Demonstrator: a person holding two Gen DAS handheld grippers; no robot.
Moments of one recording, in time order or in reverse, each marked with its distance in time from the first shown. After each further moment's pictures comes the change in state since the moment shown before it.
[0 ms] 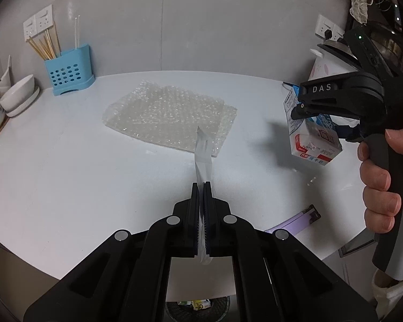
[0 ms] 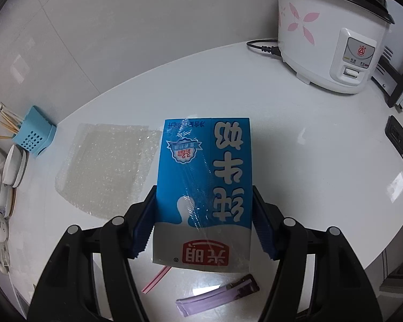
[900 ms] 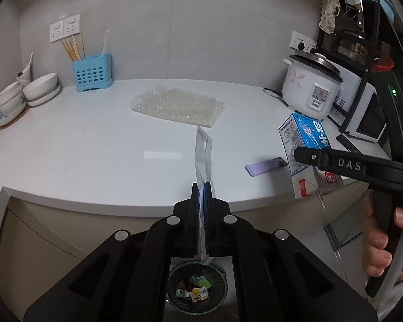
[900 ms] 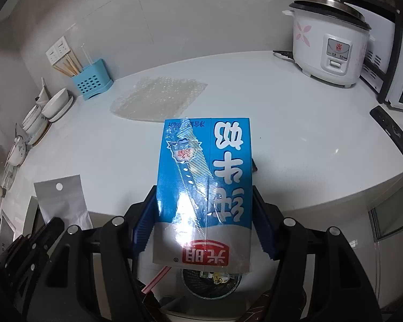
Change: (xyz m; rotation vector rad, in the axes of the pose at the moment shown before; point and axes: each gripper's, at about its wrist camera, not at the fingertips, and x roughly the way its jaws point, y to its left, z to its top) left arm -0.125 0.013 -0.107 0.000 -0.094 -0.042; right arm -0.110 -0.010 -0.183 -0.223 -0.128 0.135
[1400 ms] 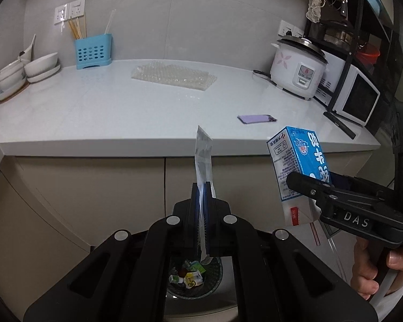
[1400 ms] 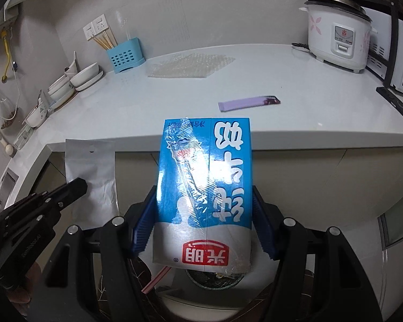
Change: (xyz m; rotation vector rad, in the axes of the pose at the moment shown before) left arm -0.017 0.010 -0.096 0.004 0.021 -0.053; right arm -0.011 0.020 -0.133 -0.091 -0.046 0.076
